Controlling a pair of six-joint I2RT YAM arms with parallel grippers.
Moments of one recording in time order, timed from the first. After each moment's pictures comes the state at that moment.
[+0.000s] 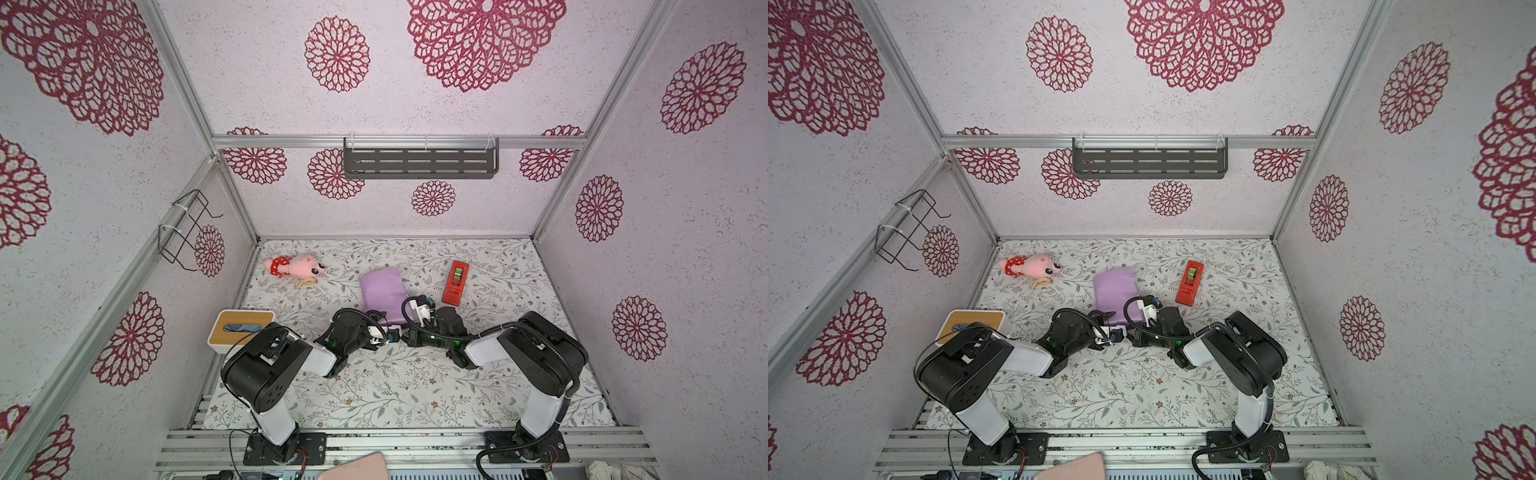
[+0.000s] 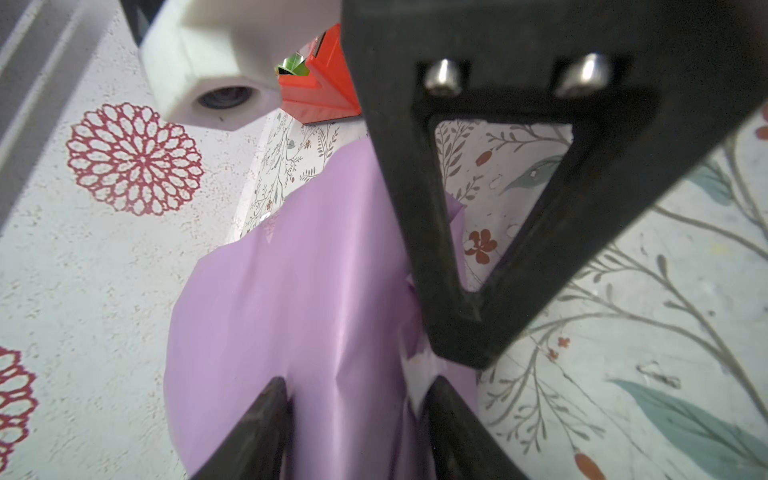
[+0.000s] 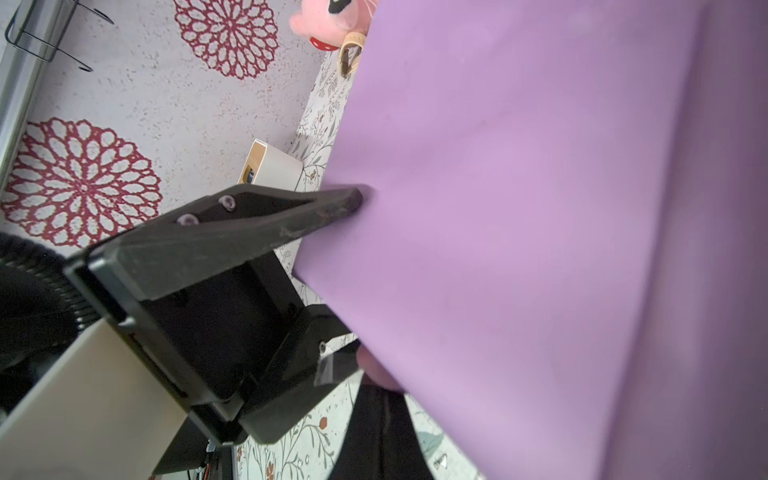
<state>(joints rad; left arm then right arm) -0.58 1.73 0.49 0.81 0.15 1.03 0.68 1.83 0.62 0.80 -0.50 0.75</state>
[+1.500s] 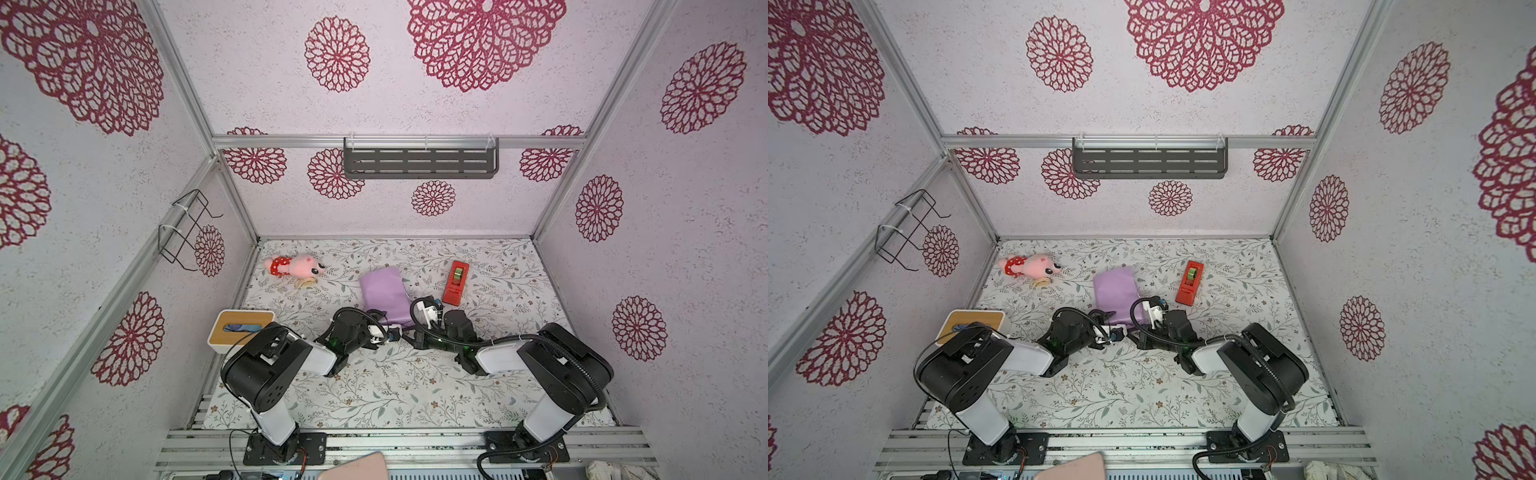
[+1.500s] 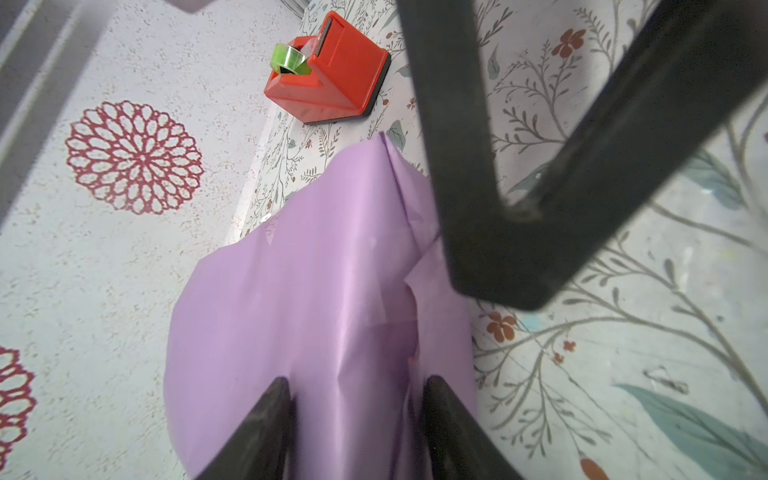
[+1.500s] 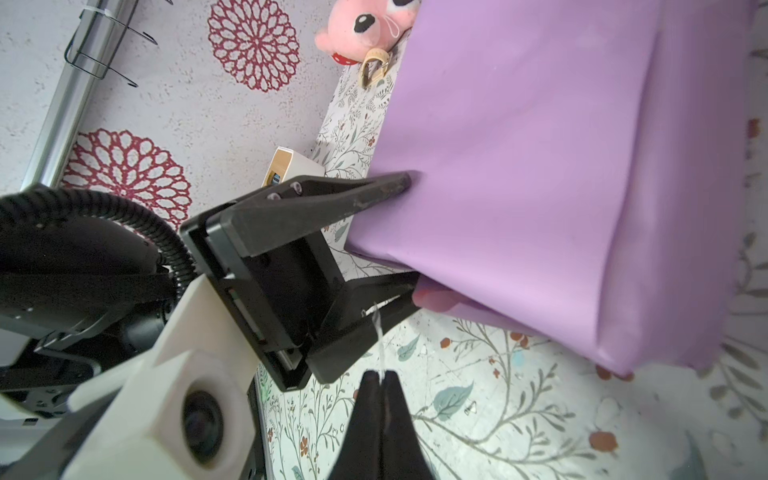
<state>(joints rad) -0.58 1.73 0.50 0.80 0.15 1.03 0.68 1.68 0.55 0.77 -0.50 0.79</state>
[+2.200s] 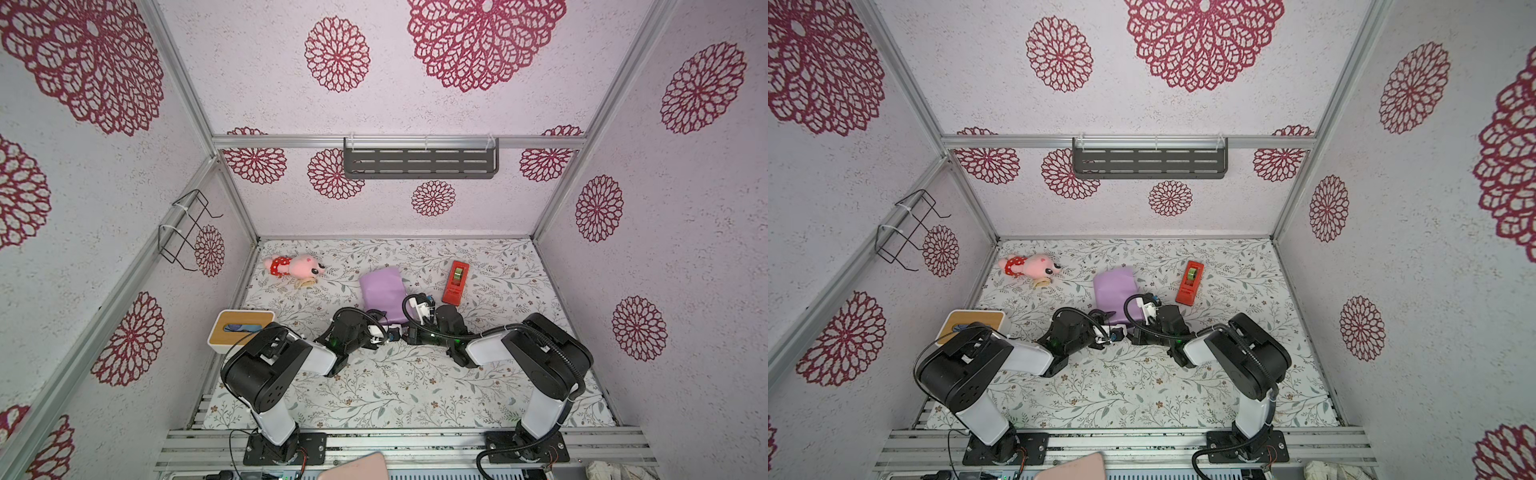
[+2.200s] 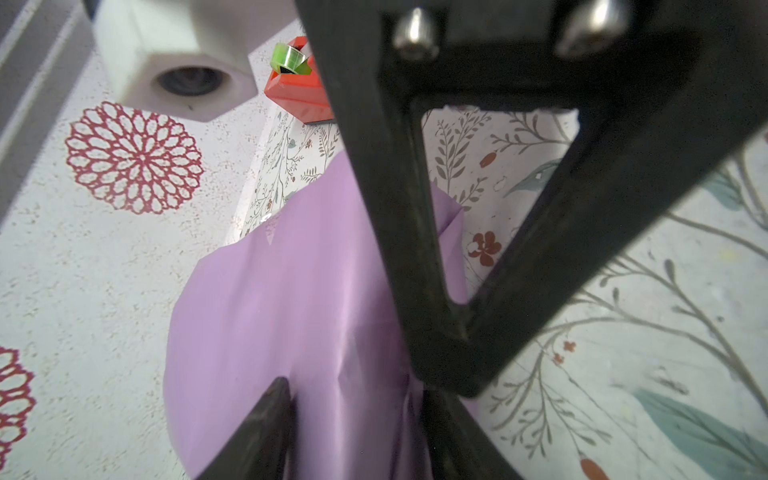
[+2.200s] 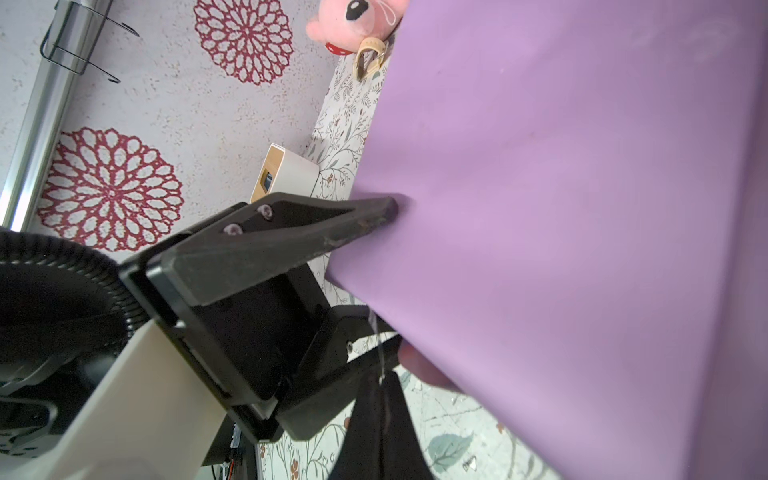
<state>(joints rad) -0.58 1.73 0.50 0.80 0.15 1.03 0.68 1.79 0.64 0.77 -0.53 0.79</state>
